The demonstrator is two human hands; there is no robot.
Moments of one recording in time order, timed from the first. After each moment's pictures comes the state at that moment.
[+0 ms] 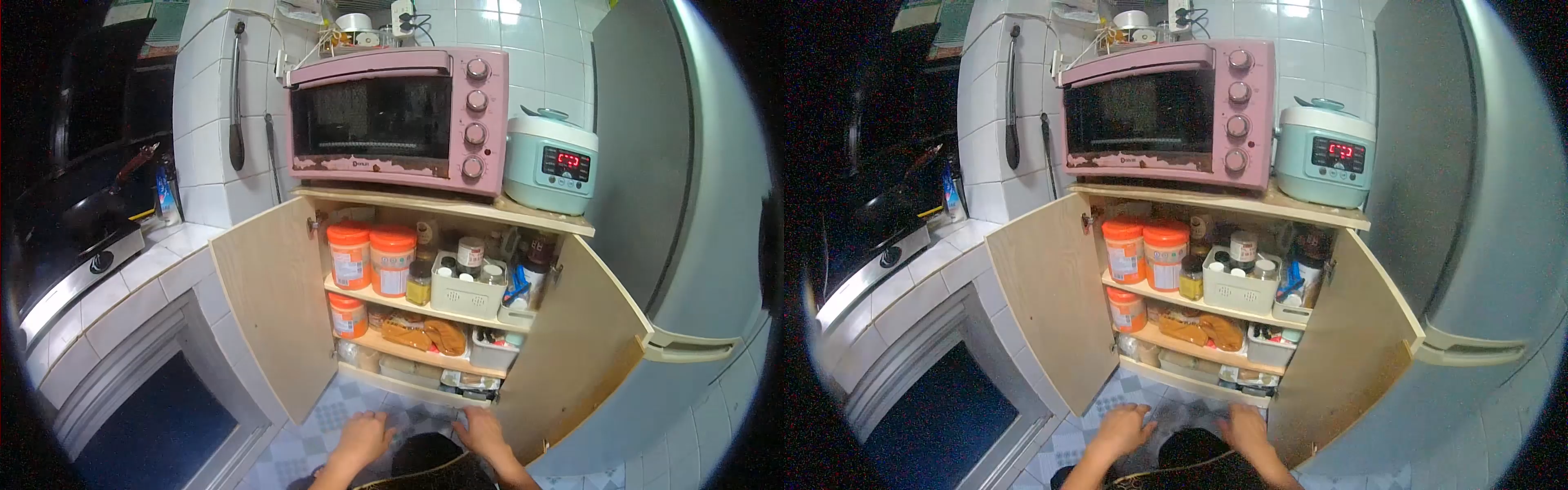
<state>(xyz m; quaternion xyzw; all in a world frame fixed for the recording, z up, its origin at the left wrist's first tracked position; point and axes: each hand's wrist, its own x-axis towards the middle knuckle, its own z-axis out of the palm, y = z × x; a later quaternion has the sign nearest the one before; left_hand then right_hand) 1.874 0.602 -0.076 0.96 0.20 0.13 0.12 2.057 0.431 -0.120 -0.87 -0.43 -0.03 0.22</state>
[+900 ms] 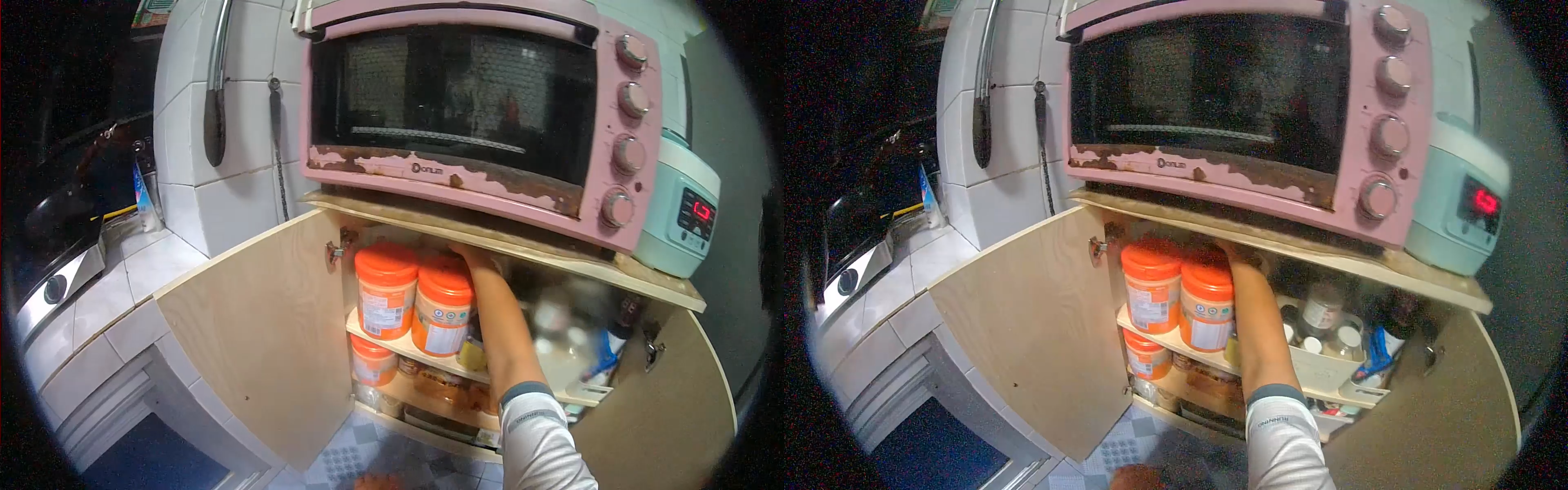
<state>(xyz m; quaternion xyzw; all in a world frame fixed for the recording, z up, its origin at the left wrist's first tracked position) 1.939 0.696 -0.118 0.94 0.32 0.10 0.10 2.416 0.943 0.049 -0.76 -0.47 -0.31 0.33</state>
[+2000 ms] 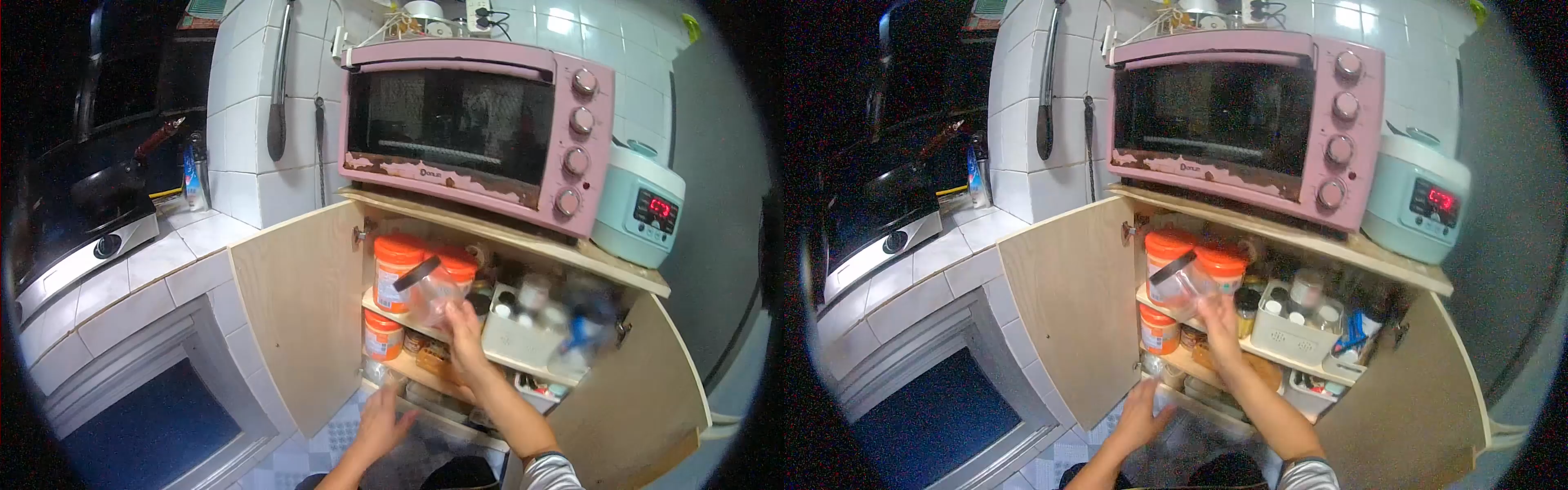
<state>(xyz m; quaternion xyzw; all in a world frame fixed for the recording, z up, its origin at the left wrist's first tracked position) 1.942 0.704 -0.077 0.87 0.26 0.35 0.24 2.135 0.707 0.014 -0.38 -0.42 0.25 0.79</state>
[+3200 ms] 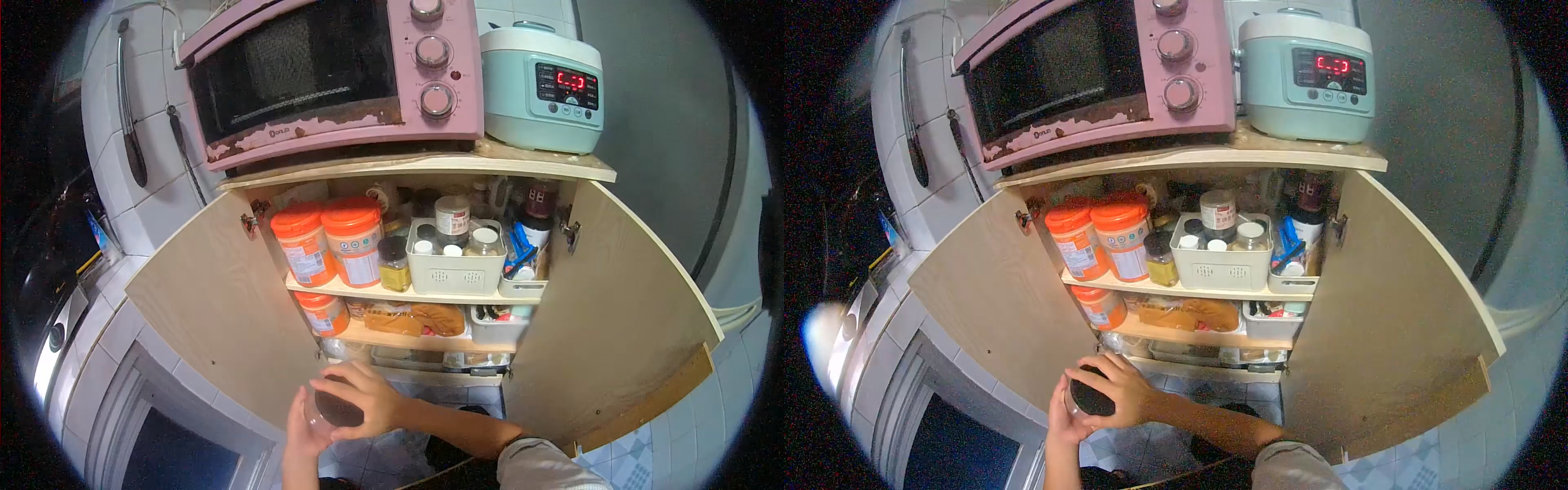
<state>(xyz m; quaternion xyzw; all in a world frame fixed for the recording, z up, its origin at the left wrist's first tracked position) 1.915 0.720 -0.087 0.32 0.17 0.20 0.91 2.060 0.617 -0.048 -0.49 -0.72 -0.04 0.49</state>
